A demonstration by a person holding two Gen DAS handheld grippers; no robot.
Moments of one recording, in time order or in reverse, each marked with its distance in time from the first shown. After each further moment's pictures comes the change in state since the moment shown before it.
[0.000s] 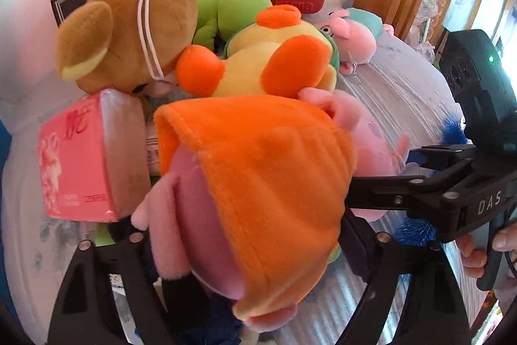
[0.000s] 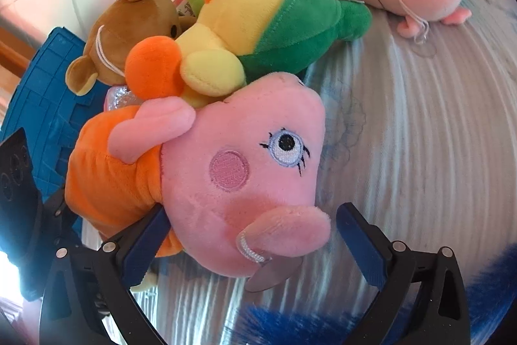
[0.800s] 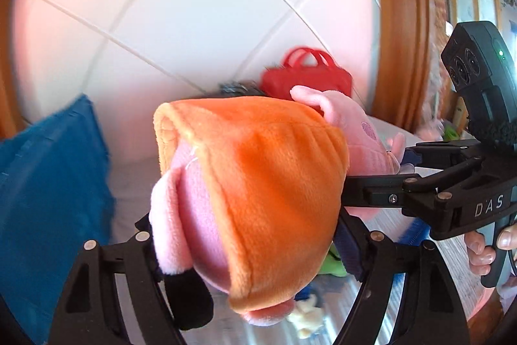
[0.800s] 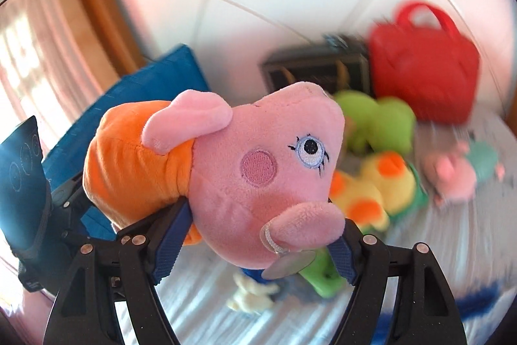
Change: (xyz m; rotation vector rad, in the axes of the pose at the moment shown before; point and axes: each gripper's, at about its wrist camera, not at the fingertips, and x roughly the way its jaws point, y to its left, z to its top) left arm -0.254 0.055 -0.003 -0.009 -0.425 0.191; right arm -0.152 0.213 0.005 -0.390 -0.296 0.062
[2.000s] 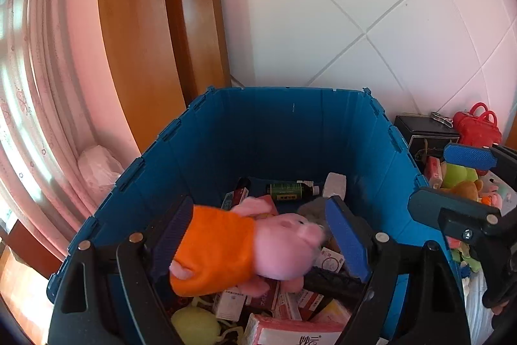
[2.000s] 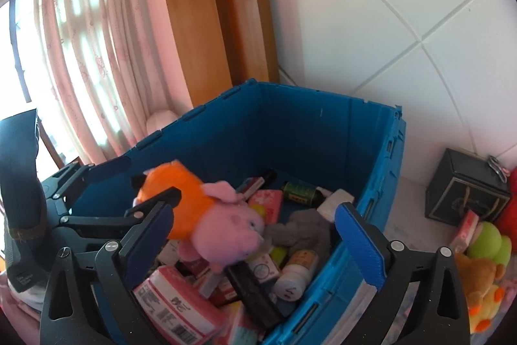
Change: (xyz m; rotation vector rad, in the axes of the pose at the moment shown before) left arm -0.166 0.385 -0.024 -0.291 0.077 0.484; right arm 0.153 0.397 0.109 -0.293 -0.023 0.086
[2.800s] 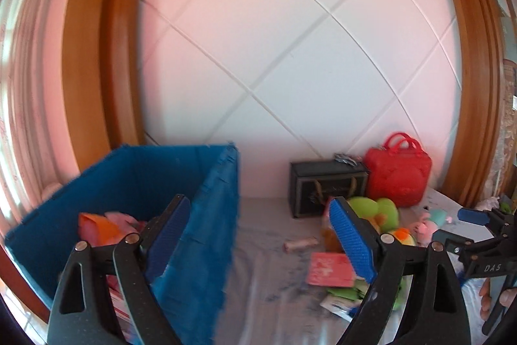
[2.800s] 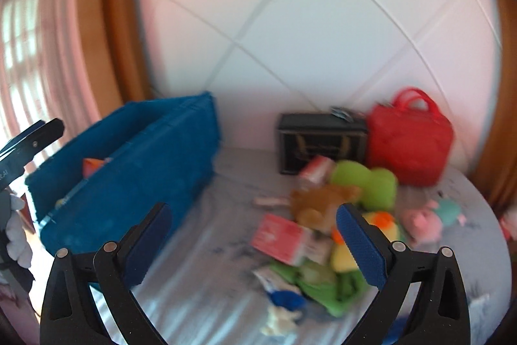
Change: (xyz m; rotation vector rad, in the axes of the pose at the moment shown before) left arm -0.123 -0.267 -0.029 0.031 -0.236 -0.181; right arm -0.234 -0.227 -0.176 0.218 -0.112 -0.334
